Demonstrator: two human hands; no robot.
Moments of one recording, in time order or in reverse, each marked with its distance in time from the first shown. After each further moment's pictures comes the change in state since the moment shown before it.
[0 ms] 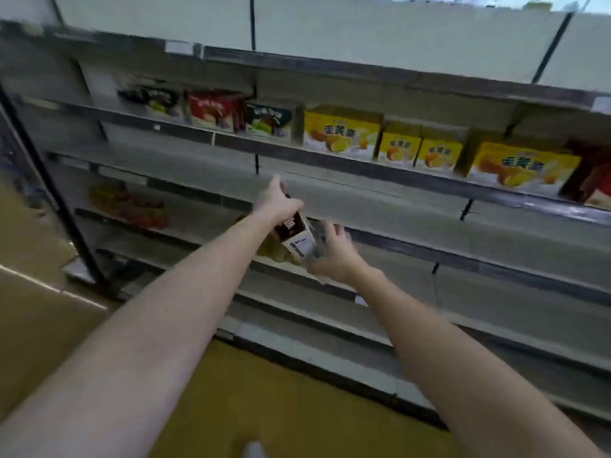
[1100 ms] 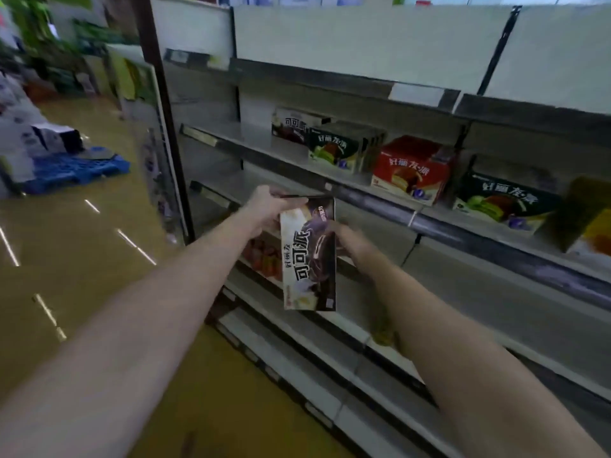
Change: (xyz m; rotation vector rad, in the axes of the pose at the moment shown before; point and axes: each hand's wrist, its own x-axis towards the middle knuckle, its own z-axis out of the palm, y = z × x) left_hand 0.324 -0.300 -0.364 -0.485 0.168 -0.149; right_hand 0.415 -0.366 0.168 0.825 -0.299 0.056
